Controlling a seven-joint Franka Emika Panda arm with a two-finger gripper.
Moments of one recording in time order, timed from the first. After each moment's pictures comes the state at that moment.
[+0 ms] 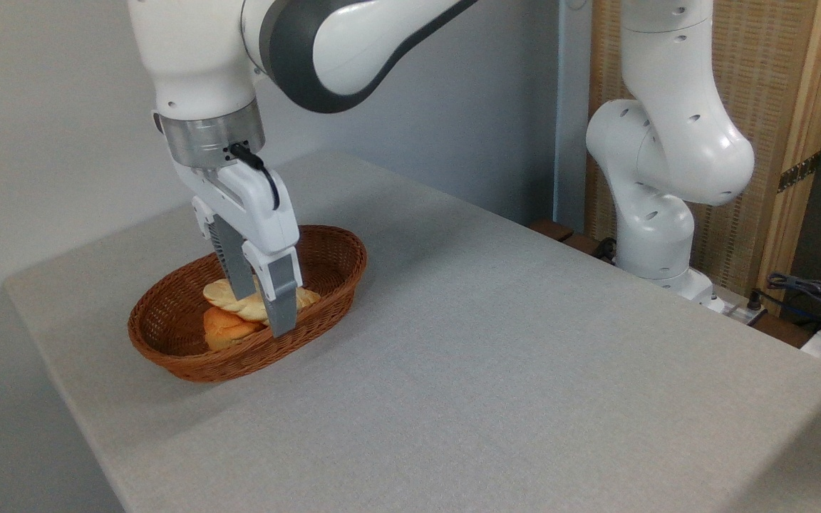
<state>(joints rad) -0.12 0.14 -0.05 -1.67 -0.09 1.84 0.65</state>
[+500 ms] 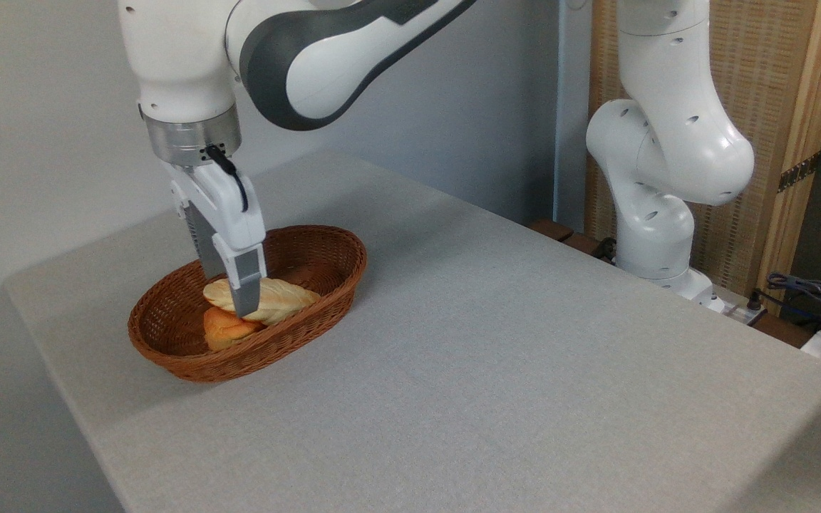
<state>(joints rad) -0.12 0.17 -0.13 -1.67 -0.18 1.93 0.65</state>
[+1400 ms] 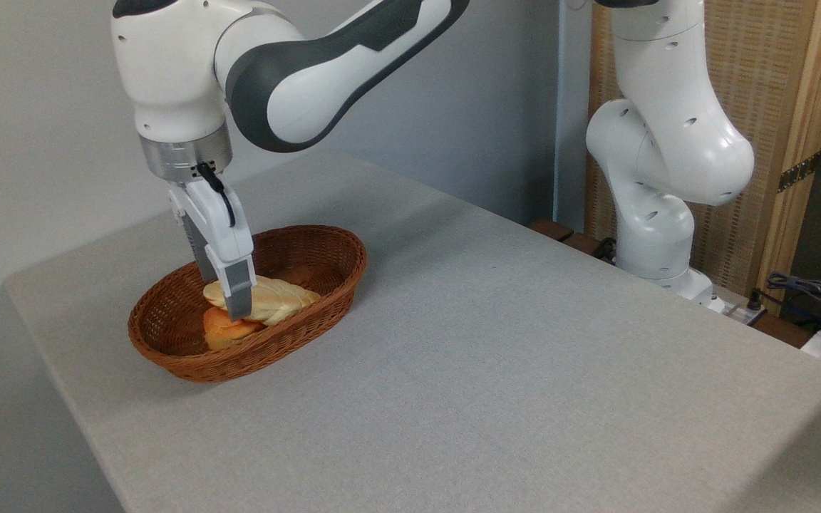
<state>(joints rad) -0.12 0.22 -0.18 -1.67 -0.18 1.95 0.65</state>
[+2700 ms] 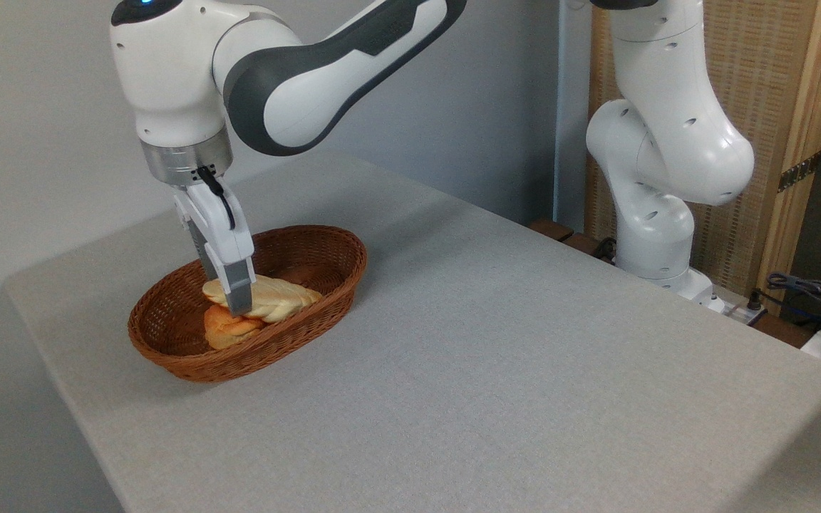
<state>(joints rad) -0.12 0.22 -0.19 -1.67 -0.18 1.94 0.65</state>
